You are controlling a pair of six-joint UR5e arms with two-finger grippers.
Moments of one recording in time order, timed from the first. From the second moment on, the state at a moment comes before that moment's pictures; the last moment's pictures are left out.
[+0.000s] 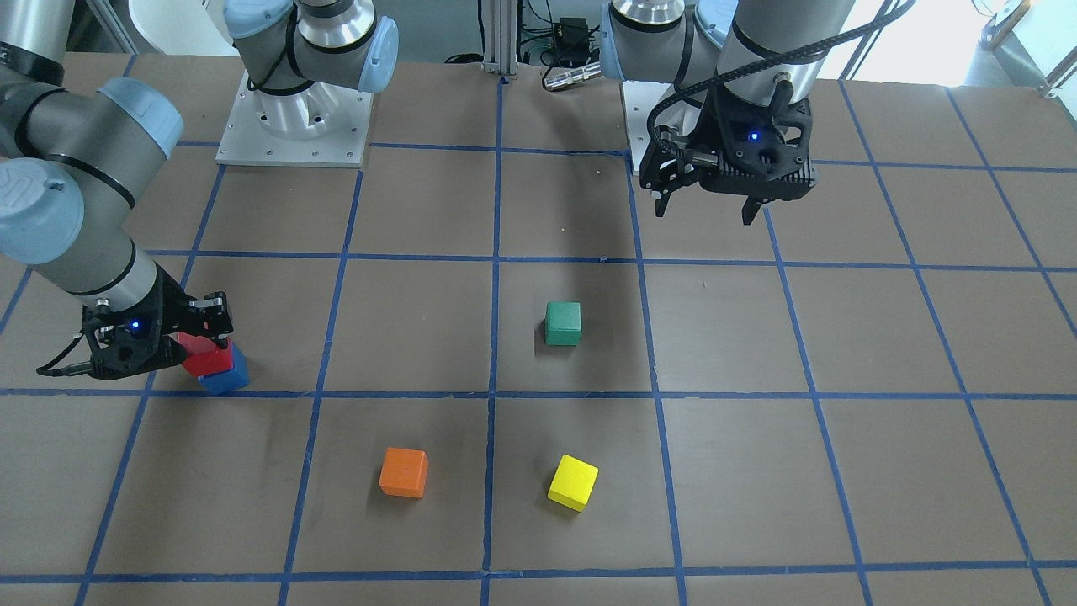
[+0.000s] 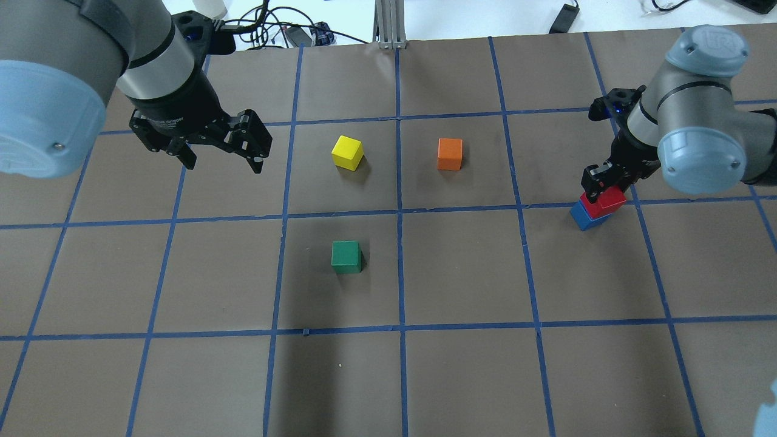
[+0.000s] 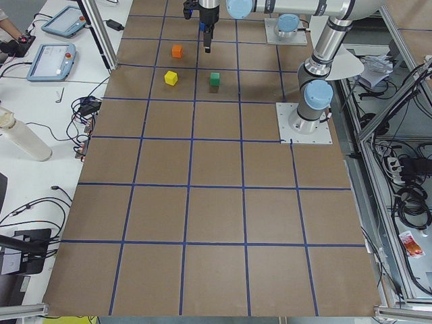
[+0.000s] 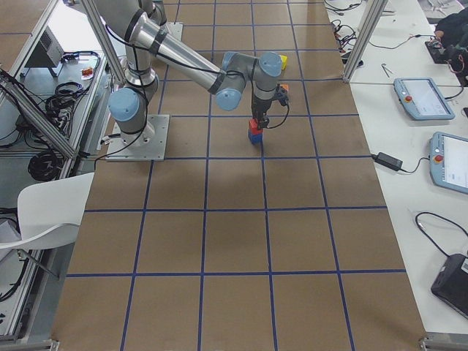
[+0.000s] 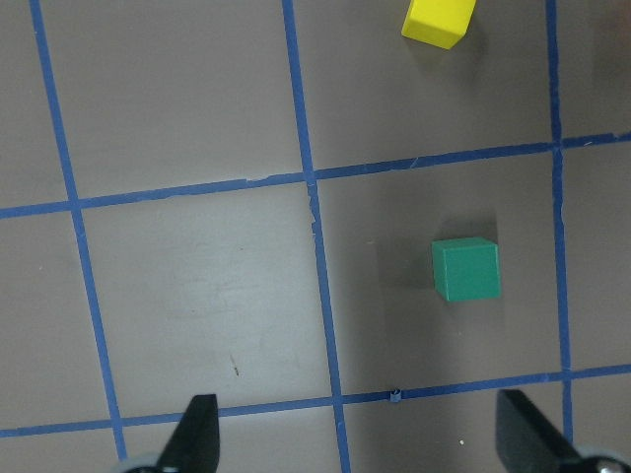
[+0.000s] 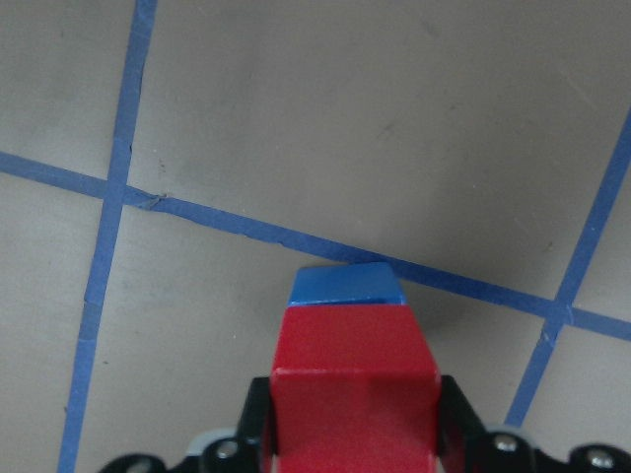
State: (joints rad) left arm -1.63 -1.55 -1.61 -1.55 1.59 0.05; right arm 1.31 -1.35 1.90 -2.07 -1.58 -0.53
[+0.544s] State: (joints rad) left arm -1.63 -1.55 -1.61 -1.54 1.59 0.05; right arm 1.31 -1.33 1.89 -2.09 -1.57 -0.53
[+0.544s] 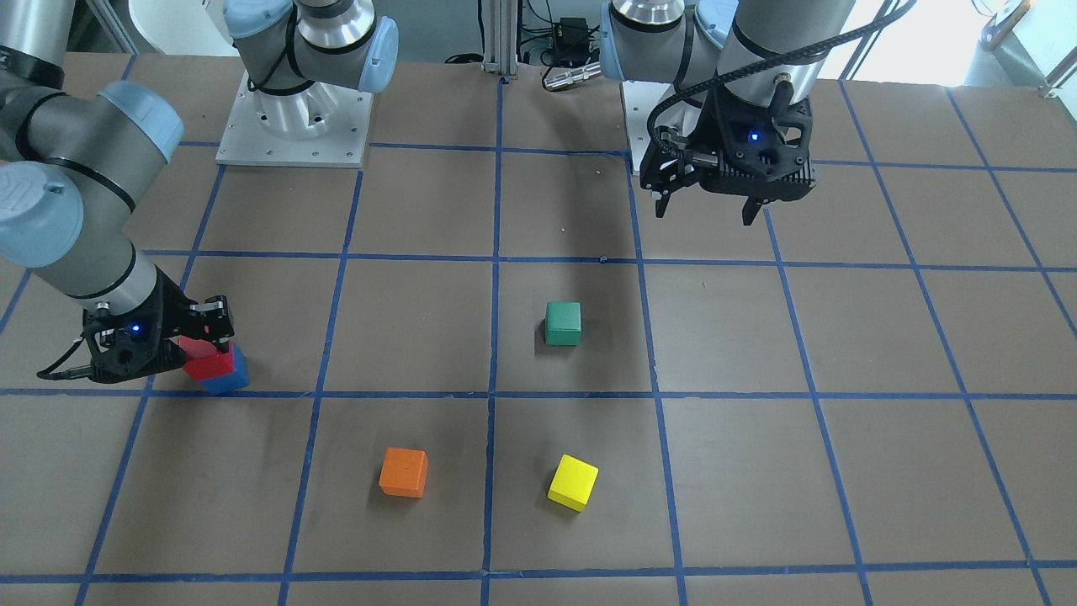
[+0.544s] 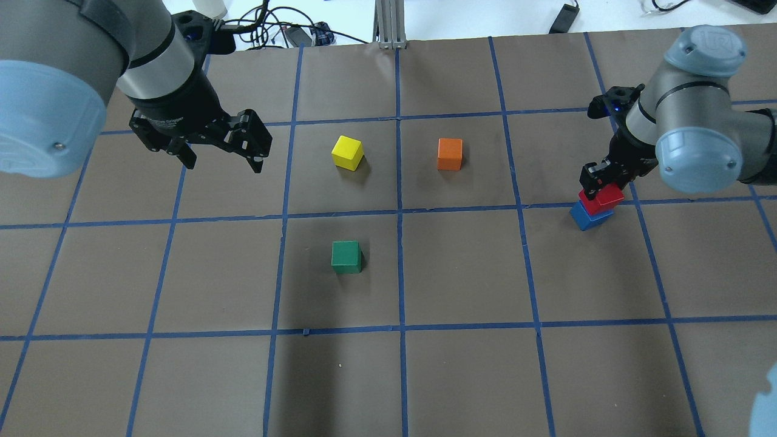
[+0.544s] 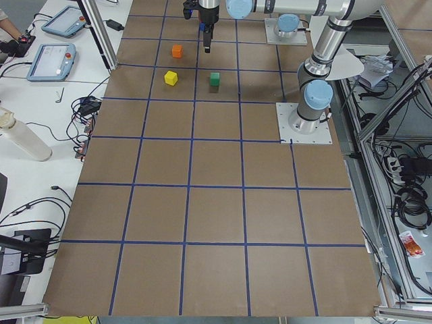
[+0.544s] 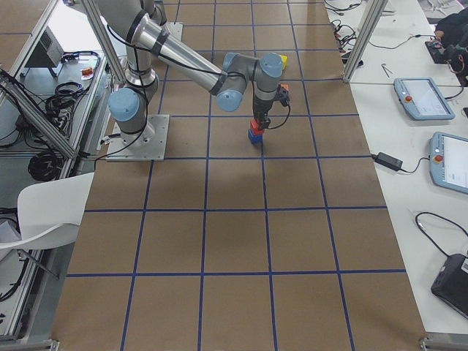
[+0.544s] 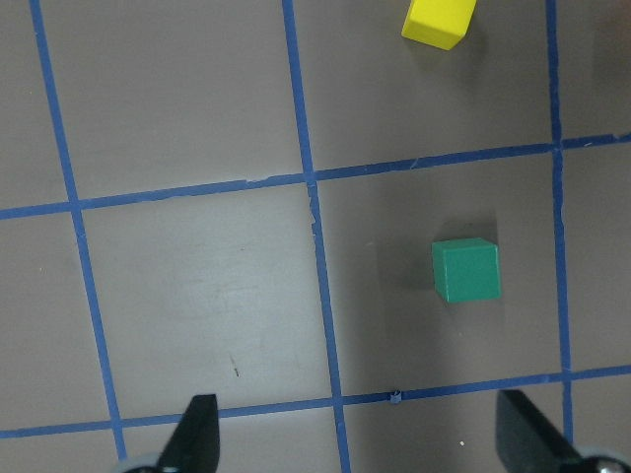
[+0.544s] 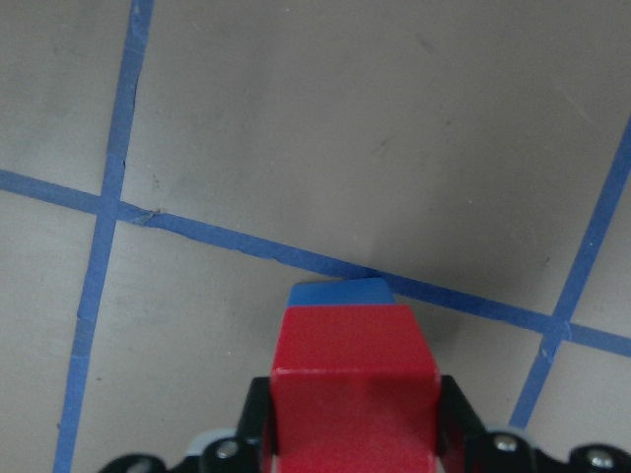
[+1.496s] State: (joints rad) left arm -1.63 -1.55 -1.61 -1.54 1.59 0.05; right arm 1.31 -1.33 1.89 -2.09 -1.59 -0.52
